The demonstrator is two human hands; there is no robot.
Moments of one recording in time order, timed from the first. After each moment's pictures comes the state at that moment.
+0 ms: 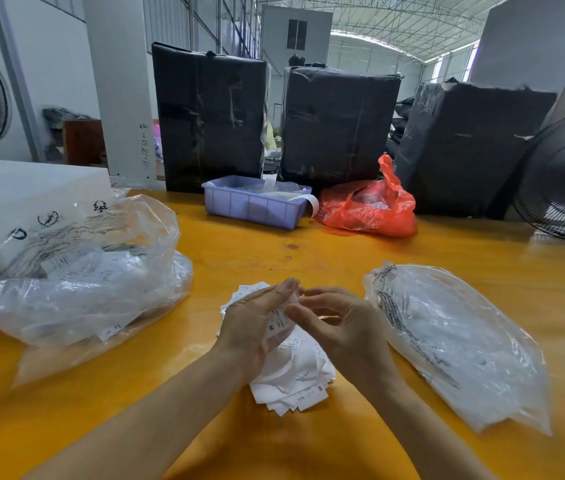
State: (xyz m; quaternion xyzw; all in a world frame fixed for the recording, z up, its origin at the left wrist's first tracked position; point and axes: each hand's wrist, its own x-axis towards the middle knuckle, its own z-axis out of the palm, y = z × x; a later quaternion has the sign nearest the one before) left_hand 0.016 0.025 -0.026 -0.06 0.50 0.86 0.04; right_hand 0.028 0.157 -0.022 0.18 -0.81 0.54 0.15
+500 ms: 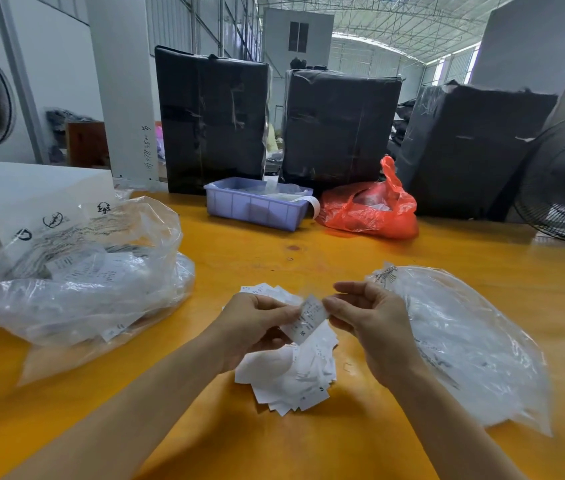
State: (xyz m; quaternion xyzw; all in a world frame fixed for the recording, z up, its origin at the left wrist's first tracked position) left_hand 0.008 0.005 -0.024 -0.01 0.69 0.71 0.11; right_hand 0.009 0.178 -0.023 0.04 -0.68 0.73 0.09
